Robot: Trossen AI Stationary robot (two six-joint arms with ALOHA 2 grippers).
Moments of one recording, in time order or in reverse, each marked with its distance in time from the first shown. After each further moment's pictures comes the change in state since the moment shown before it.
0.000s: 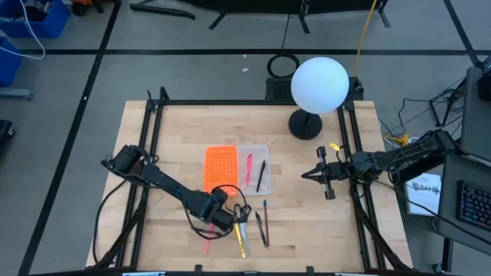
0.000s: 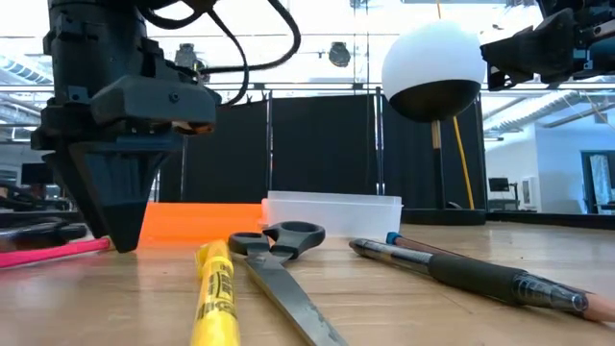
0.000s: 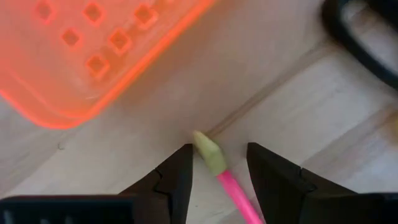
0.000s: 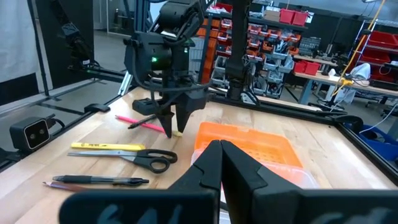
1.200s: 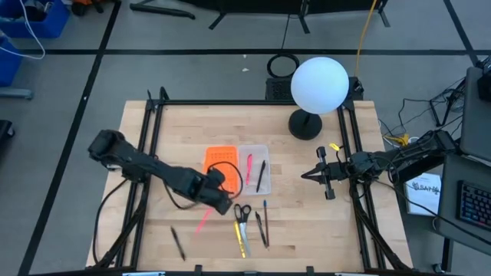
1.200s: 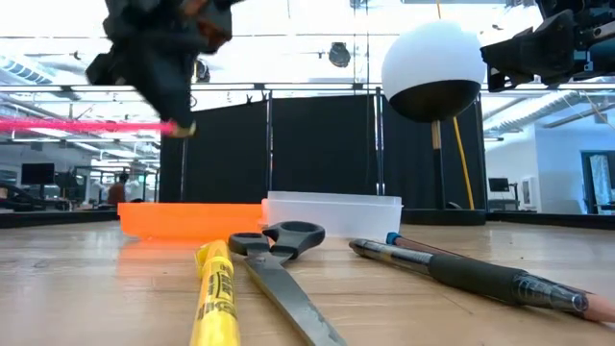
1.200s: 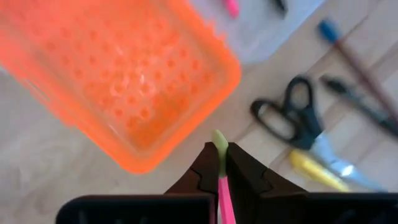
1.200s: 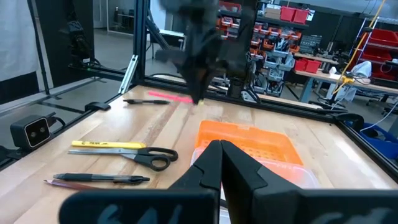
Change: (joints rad) left arm 0.100 -0.300 -0.005 -0.042 -0.115 0.131; right arm 0.000 0.000 0.000 -0.007 0.000 0.003
